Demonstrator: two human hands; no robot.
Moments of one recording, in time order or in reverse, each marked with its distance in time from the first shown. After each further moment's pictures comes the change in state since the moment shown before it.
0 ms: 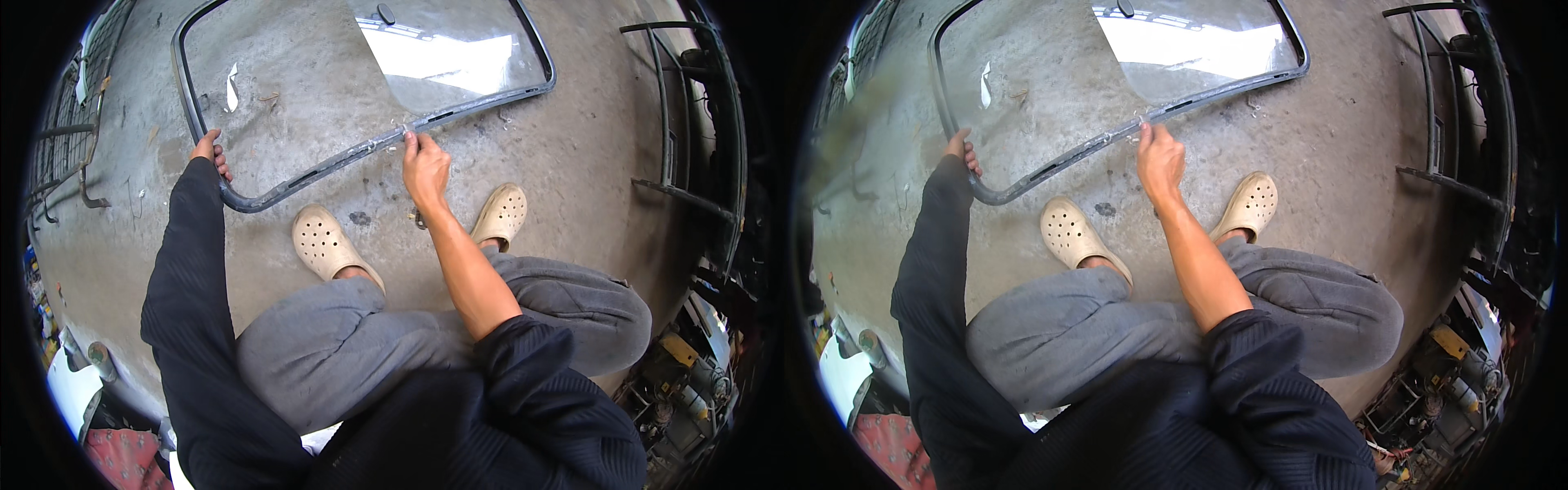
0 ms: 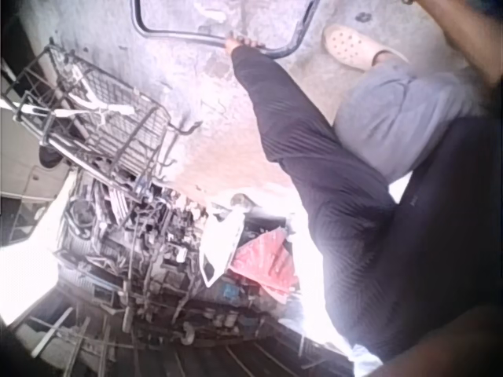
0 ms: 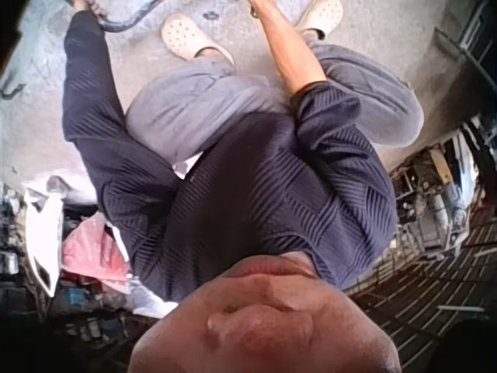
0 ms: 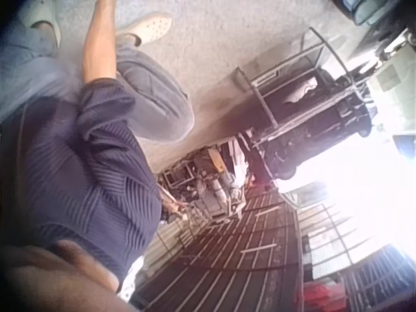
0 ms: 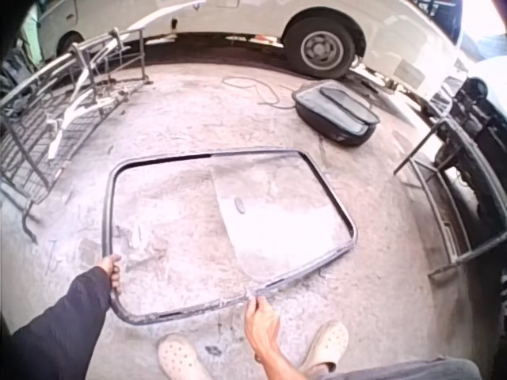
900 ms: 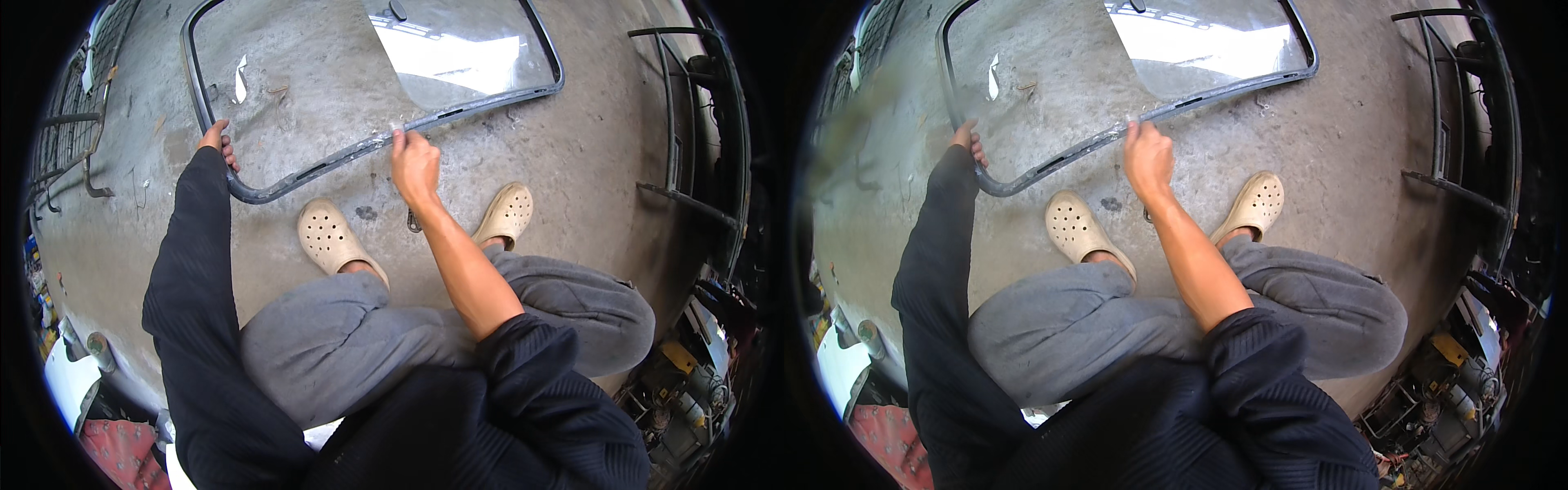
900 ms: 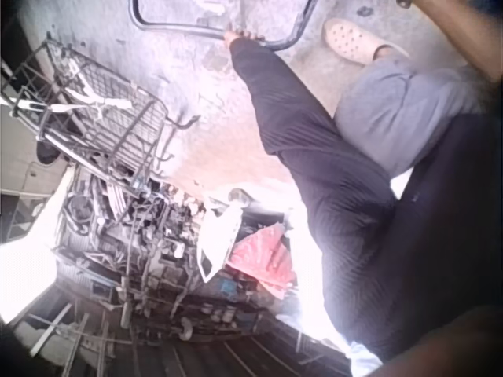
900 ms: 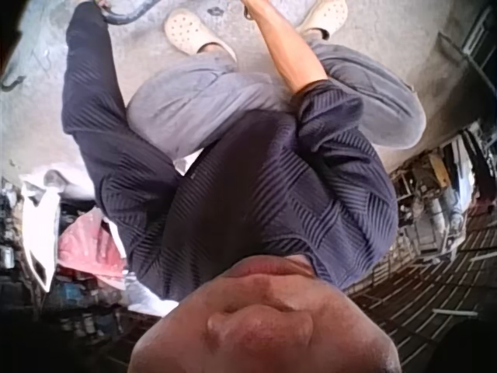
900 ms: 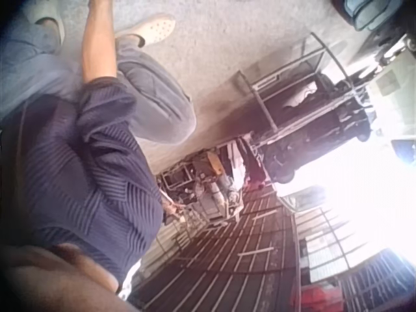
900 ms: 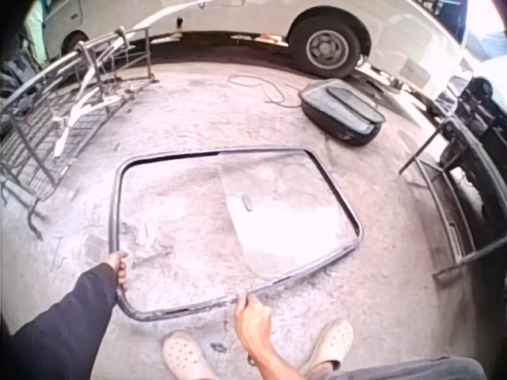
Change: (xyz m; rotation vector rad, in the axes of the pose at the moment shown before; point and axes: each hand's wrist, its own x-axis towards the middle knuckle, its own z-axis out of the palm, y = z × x) left_hand 0.002 -0.001 0.000 0.004 0.003 0.014; right_hand -0.015 -0.033 0.010 -0.051 -0.121 -0.025
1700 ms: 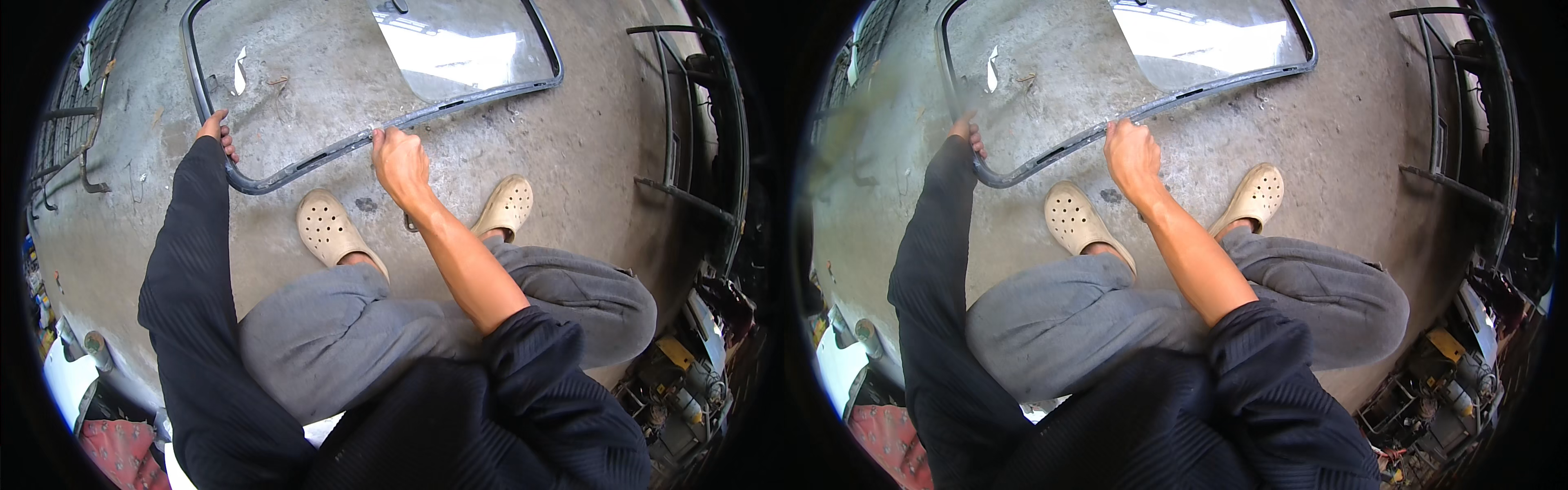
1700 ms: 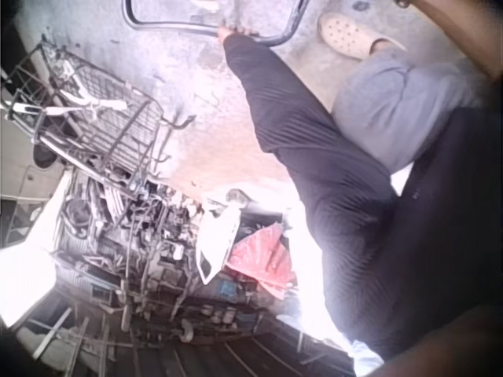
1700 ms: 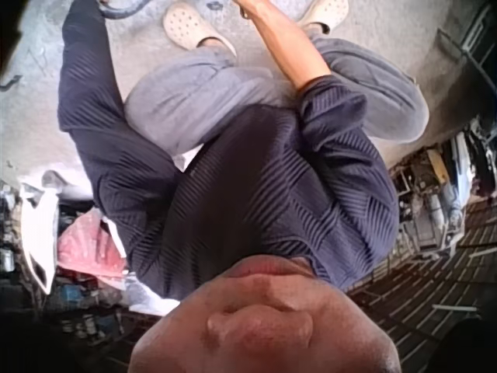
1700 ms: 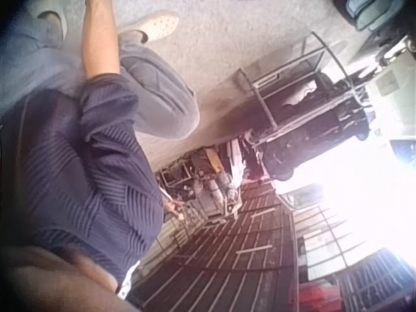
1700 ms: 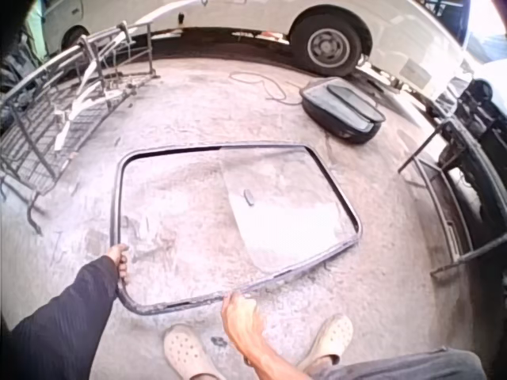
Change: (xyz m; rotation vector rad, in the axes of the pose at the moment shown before) left_hand 0.001 0.001 -0.003 -0.035 -0.029 0.010; right_hand 0.000 -0.014 -0.003 -0.149 -0.074 0.062
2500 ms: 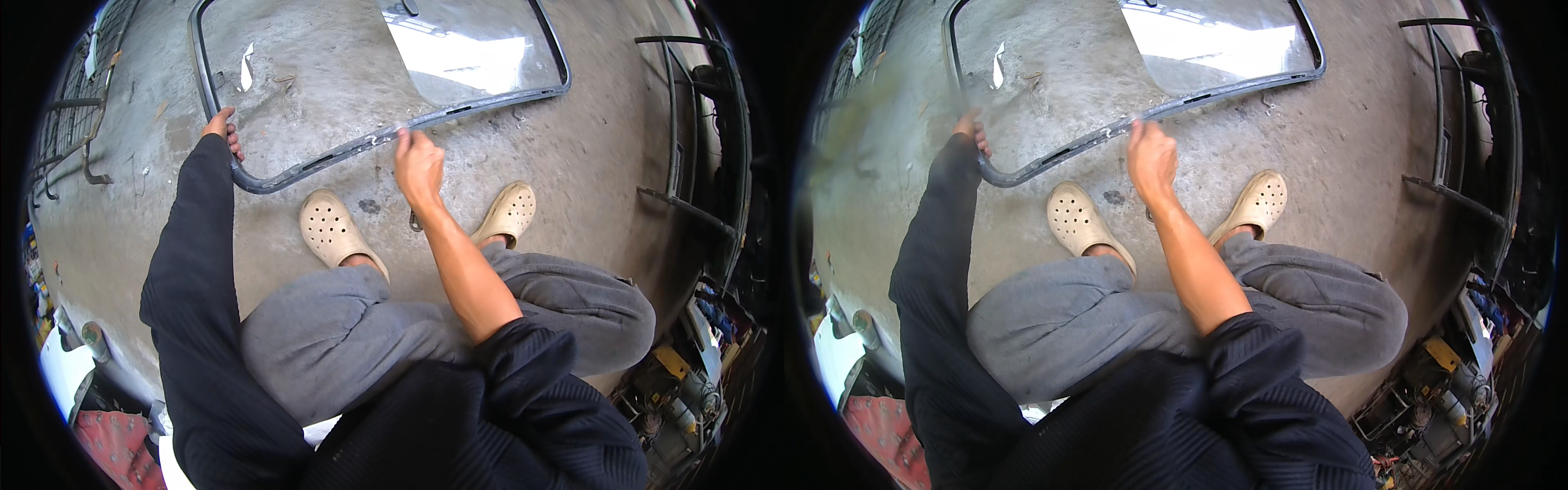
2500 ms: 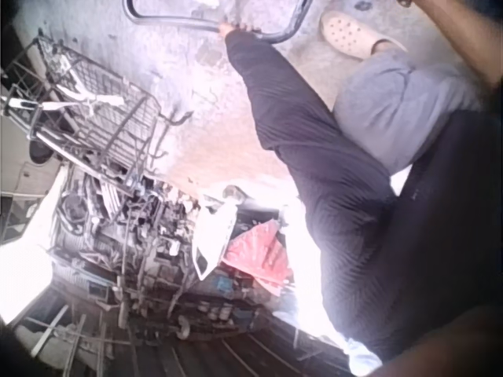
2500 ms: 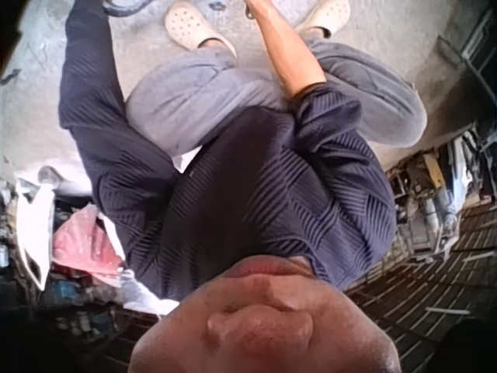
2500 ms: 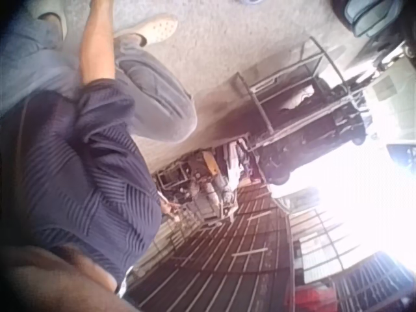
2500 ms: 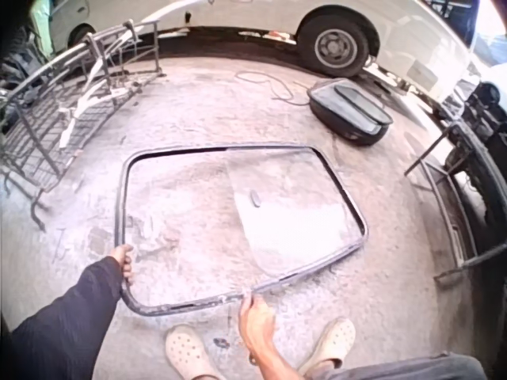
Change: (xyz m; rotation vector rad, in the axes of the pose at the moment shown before) left_hand -0.013 -0.004 0.008 0.003 0.050 0.008; right_hand -0.003 0.017 0.013 0.195 0.164 -0.037
